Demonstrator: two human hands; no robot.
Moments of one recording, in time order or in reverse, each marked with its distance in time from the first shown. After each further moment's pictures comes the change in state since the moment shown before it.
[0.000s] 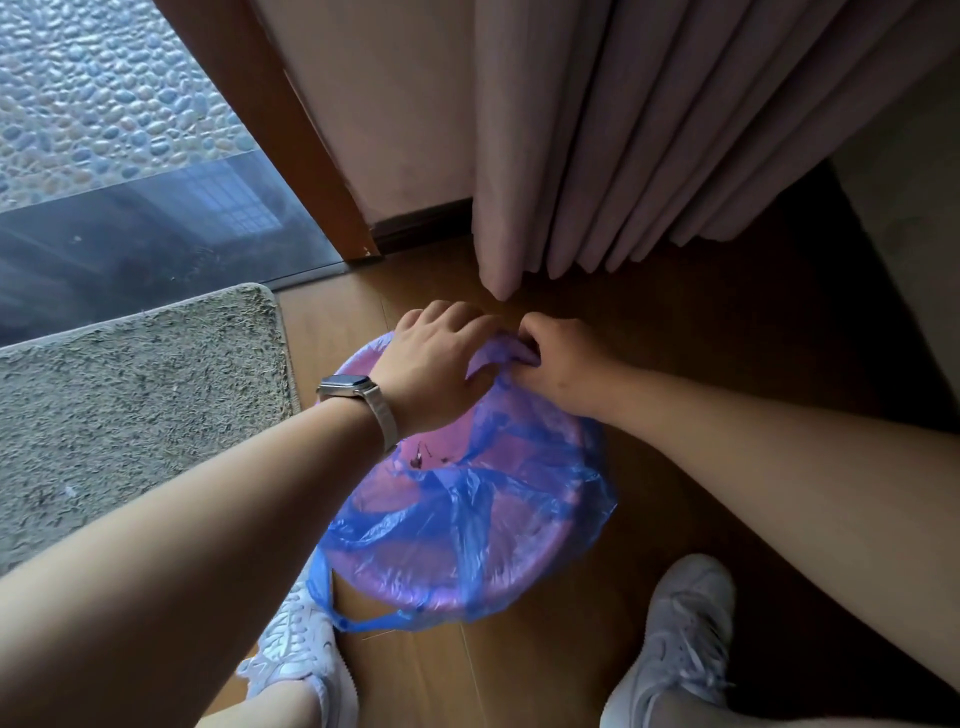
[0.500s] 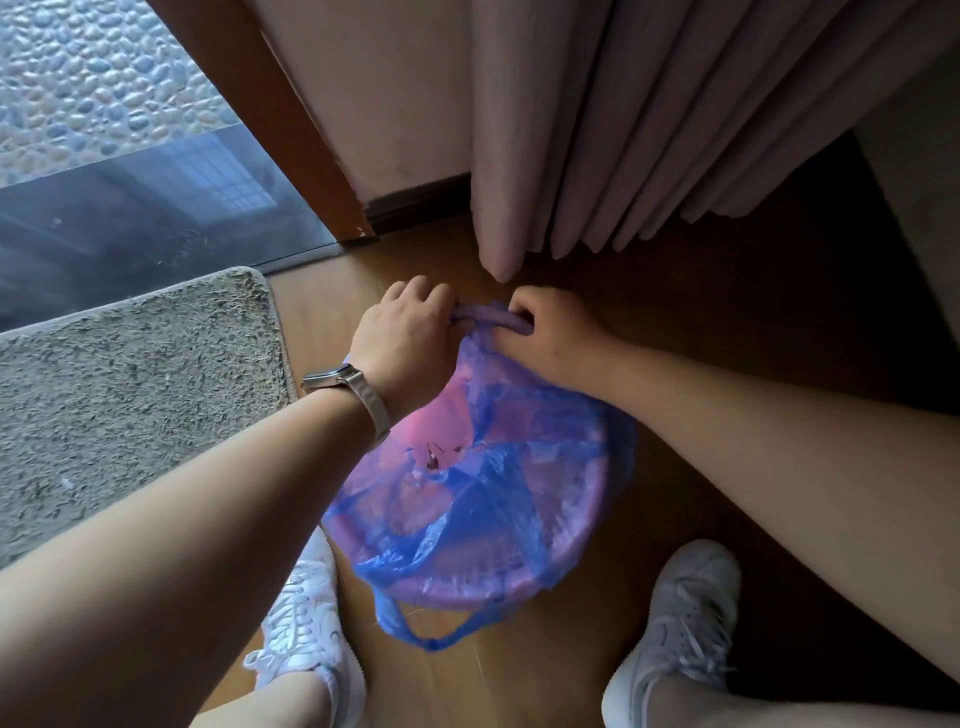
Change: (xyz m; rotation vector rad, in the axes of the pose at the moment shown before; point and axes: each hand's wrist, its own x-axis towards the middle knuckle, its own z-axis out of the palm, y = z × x) left_hand 0.005 -0.019 0.008 0.025 0.065 -0.225; right_hand 0.023 -0.001 0.009 0.169 0.035 0.016
